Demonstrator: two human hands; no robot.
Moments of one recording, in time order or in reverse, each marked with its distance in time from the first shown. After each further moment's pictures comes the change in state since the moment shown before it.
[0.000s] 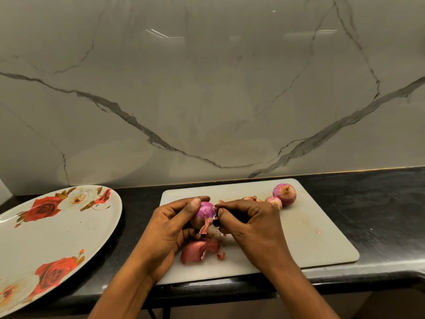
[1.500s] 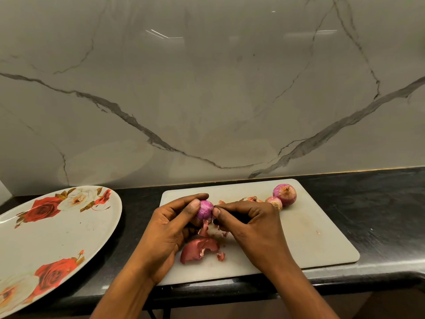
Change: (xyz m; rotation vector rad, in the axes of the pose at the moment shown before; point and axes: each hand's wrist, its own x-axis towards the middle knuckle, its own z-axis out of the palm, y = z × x) left_hand 0.002 -0.004 -0.003 0.015 0.016 0.042; right_hand 0.001 0.002 0.000 -0.016 0.007 -0.056
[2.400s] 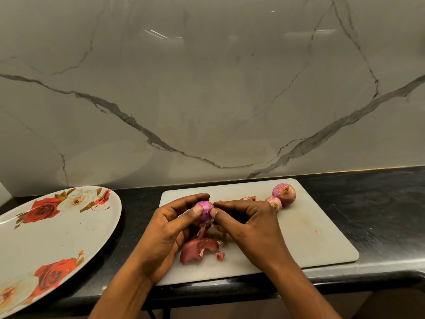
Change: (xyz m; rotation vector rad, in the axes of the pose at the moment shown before) left_hand 0.002 -0.001 -0.004 -0.051 -0.051 -0.030; right_hand 0.001 -0.005 0.001 0.091 -0.021 0.090
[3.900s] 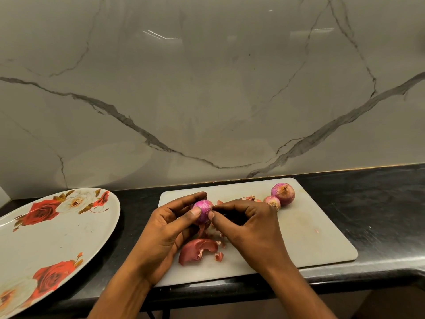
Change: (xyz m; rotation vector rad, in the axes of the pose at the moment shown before) left_hand -0.001 0.001 0.000 -0.024 -0.002 -0.020; right_hand -0.004 0.001 0.000 -0.109 0.043 -0.044
